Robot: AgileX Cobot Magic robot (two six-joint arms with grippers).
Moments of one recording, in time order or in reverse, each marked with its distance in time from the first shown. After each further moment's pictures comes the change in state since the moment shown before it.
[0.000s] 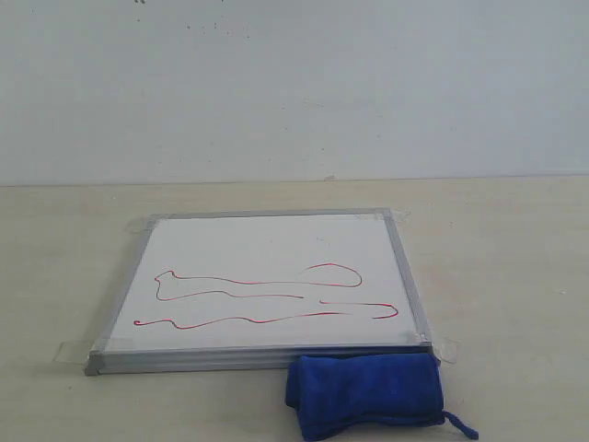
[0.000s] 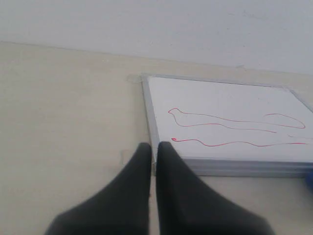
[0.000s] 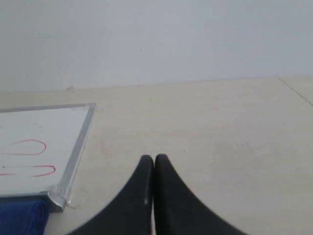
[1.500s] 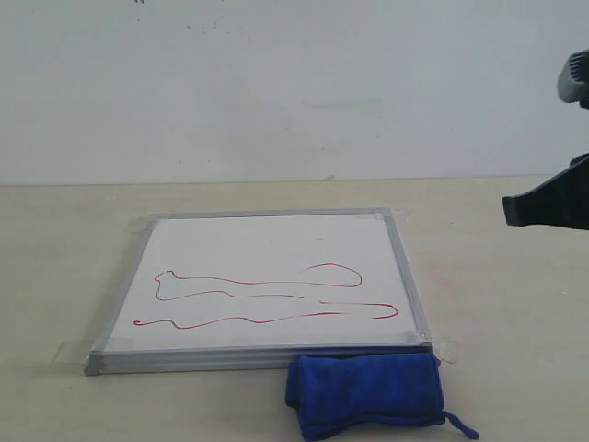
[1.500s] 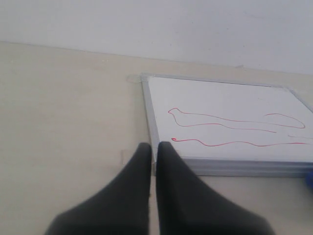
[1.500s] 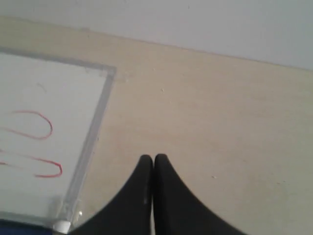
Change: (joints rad) left arm 0.000 0.000 0.000 0.000 0.000 0.000; right arm 0.342 1.117 -0.724 -0.686 0.145 0.586
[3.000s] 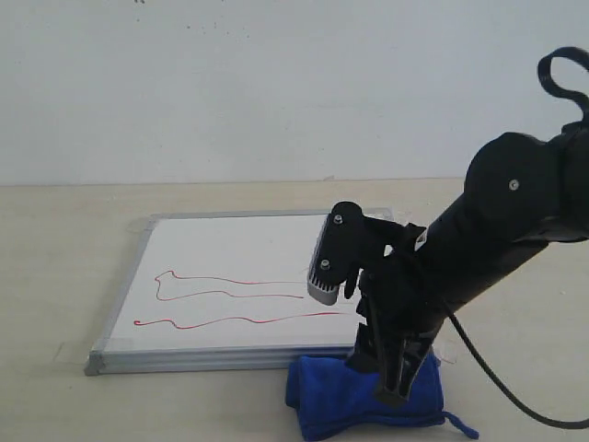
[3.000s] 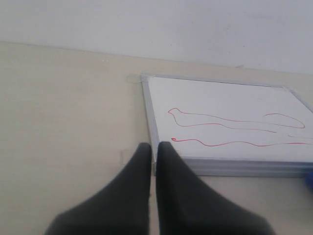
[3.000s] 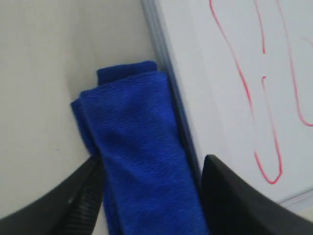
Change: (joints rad) left arm 0.000 0.000 0.000 0.000 0.000 0.000; right arm 0.203 0.512 -0.222 1.149 0.166 -1.798
